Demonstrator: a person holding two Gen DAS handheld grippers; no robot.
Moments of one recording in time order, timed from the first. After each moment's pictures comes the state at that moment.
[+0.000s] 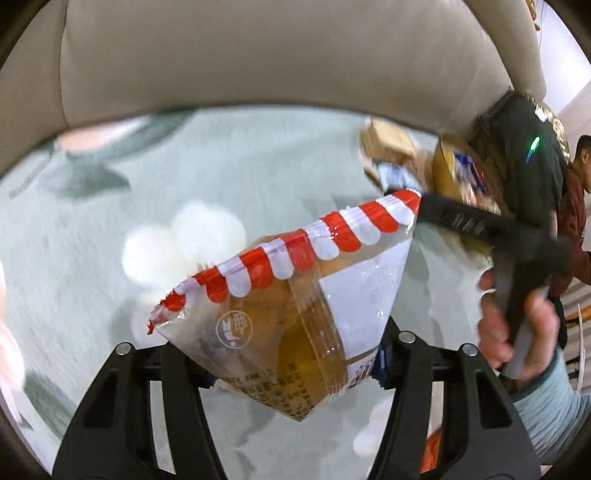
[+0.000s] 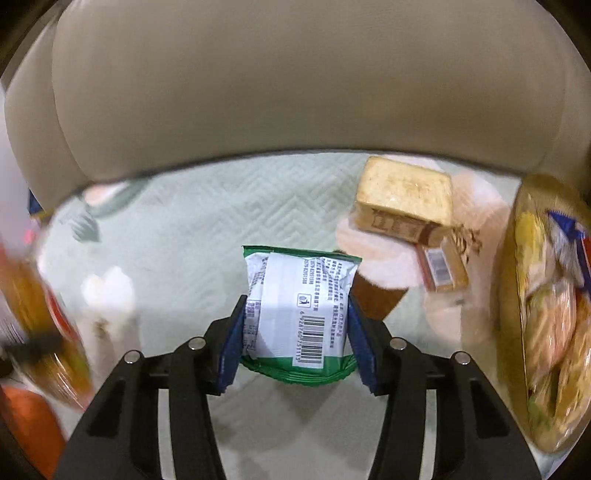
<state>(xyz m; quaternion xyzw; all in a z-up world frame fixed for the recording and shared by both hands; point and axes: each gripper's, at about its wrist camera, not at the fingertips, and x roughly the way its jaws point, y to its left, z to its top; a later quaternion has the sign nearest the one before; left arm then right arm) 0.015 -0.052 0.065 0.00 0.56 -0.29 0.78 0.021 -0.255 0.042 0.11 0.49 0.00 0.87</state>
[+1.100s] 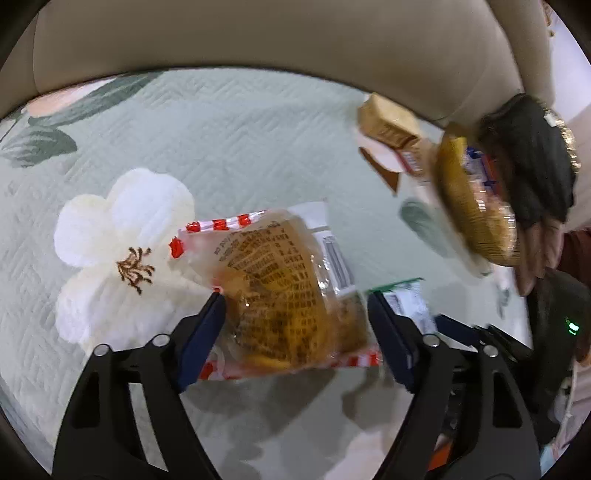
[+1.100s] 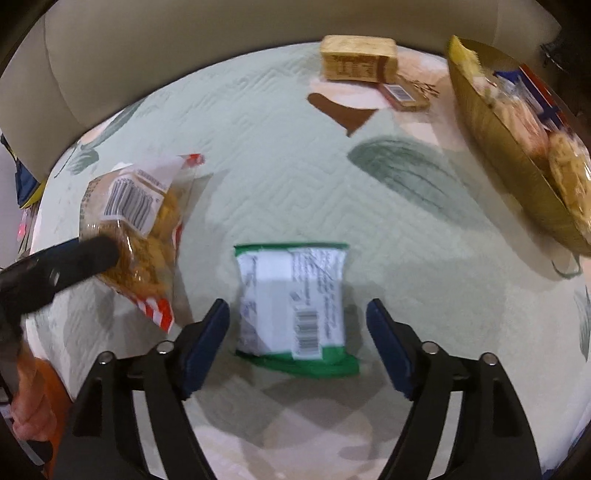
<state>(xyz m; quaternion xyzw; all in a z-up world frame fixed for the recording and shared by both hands) 0.022 -0.095 0.022 -0.02 0.56 -0.28 0.78 -0.093 -0.249 0.008 0.14 0.55 -0.06 0.82</state>
